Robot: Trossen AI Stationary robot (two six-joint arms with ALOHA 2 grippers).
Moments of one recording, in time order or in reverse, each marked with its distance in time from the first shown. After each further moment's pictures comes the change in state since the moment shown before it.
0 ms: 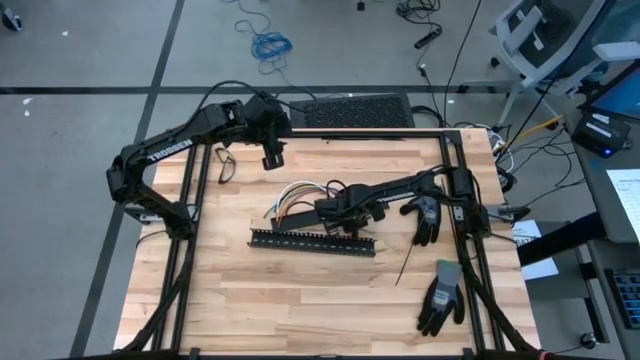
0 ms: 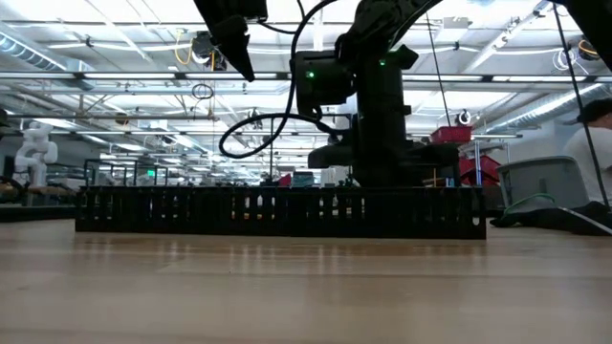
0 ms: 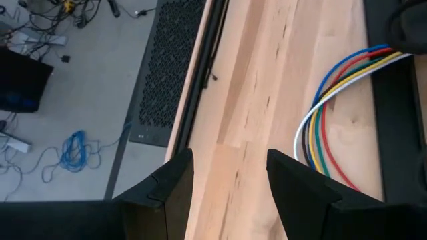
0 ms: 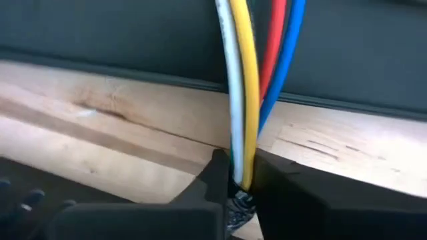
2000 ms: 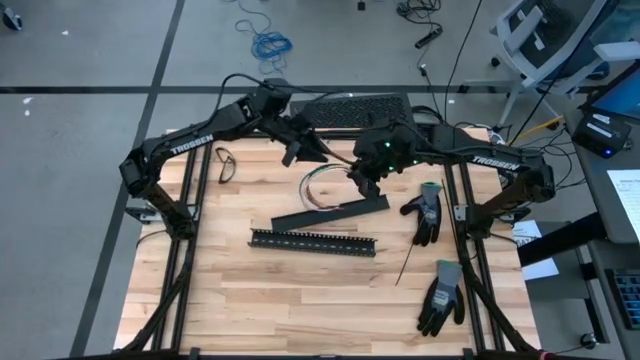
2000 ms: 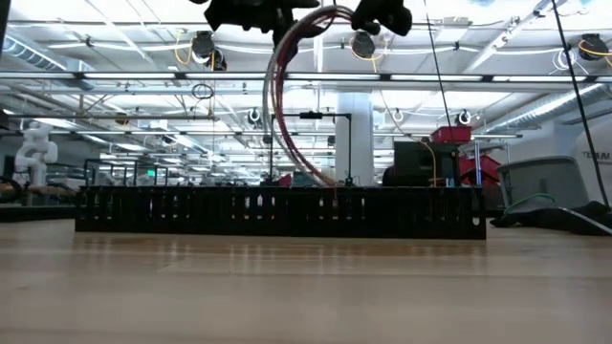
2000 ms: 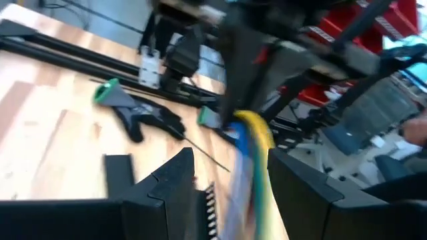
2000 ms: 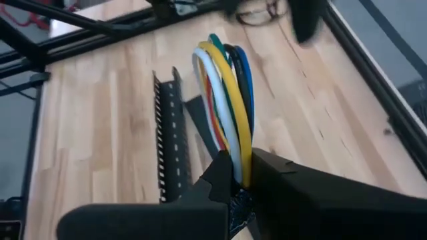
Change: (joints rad) left arm 0.074 0.114 -0.063 0.606 1.046 -0.535; right arm -0.161 -0.660 0.149 0.091 -0.100 -1.010
